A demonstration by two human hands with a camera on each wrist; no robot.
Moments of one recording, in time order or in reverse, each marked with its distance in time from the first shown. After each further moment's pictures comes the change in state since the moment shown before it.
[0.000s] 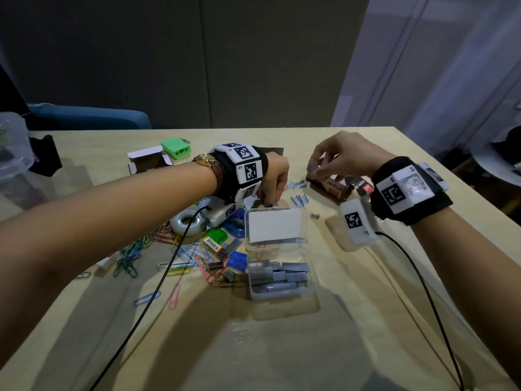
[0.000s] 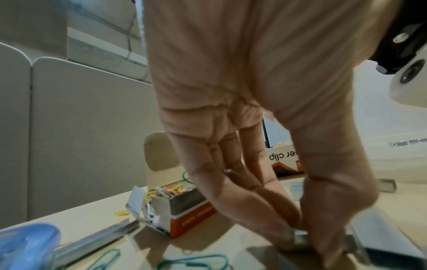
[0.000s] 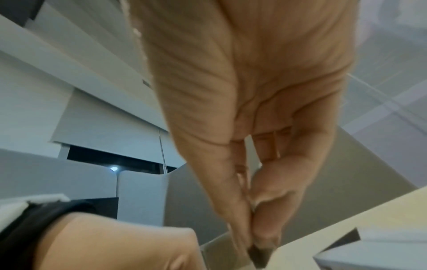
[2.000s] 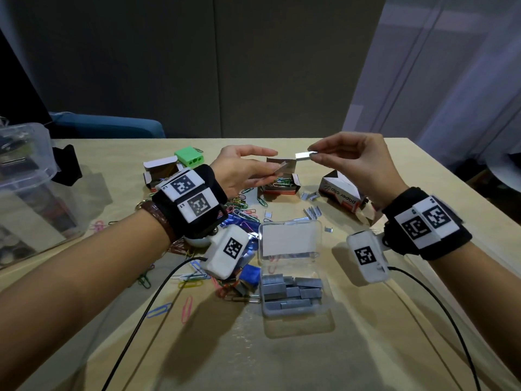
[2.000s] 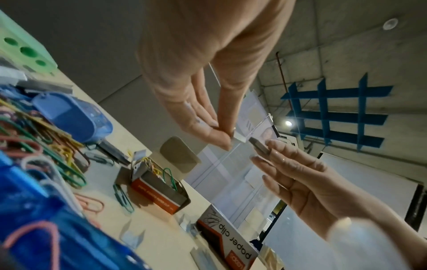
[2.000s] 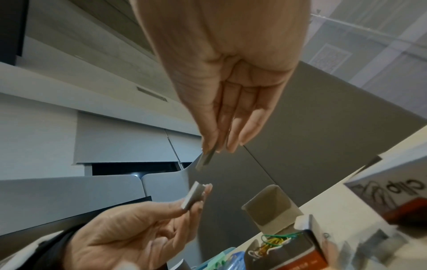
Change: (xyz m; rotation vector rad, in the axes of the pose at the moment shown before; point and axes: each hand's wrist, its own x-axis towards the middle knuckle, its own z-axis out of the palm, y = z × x) left_hand -0.081 -0.027 0.011 -1.552 0.540 0.002; right_hand -0.009 -0.010 0.022 0.655 0.373 -0.327
